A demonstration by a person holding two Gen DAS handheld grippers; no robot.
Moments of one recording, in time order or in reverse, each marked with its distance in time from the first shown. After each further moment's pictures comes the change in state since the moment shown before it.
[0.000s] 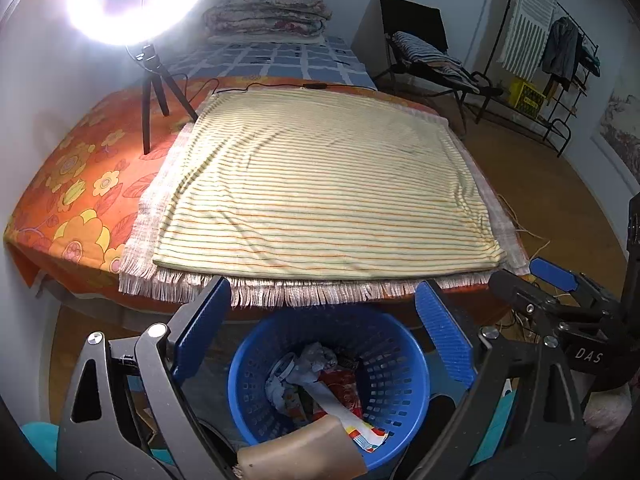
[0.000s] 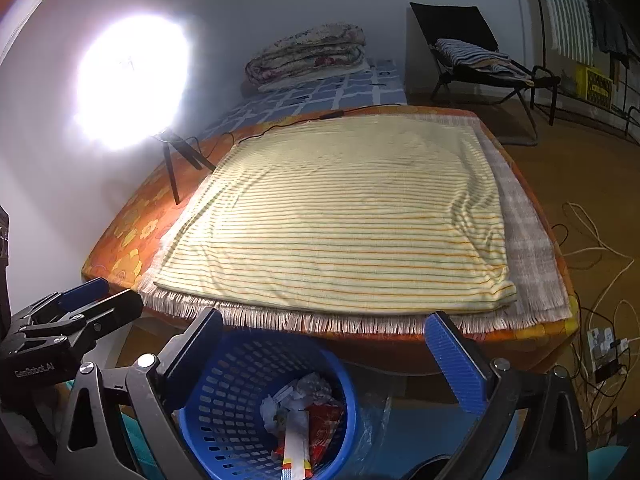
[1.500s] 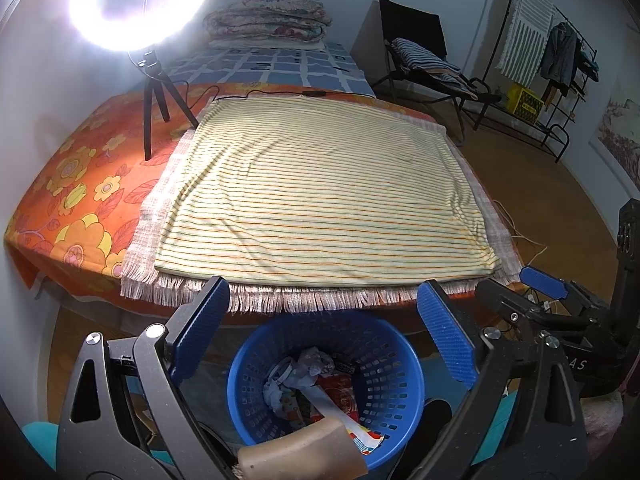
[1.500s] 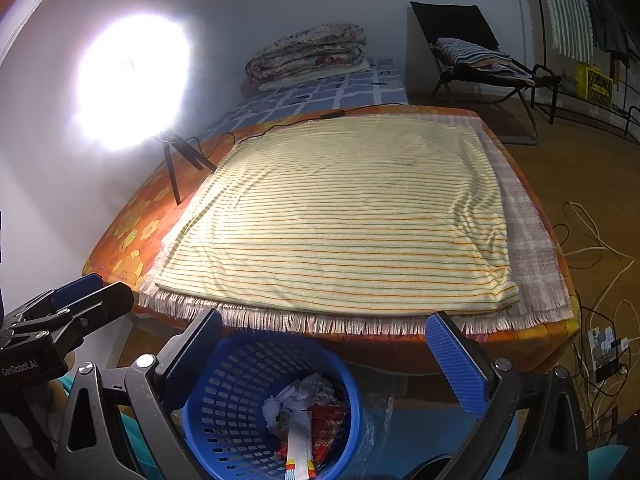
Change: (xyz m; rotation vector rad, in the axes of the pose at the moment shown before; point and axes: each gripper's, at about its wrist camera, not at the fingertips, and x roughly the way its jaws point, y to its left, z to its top) left arm -0.005 -0.002 0.005 0.000 -0.013 -0.004; right arm 0.003 0.002 0.000 0.005 0.009 0.004
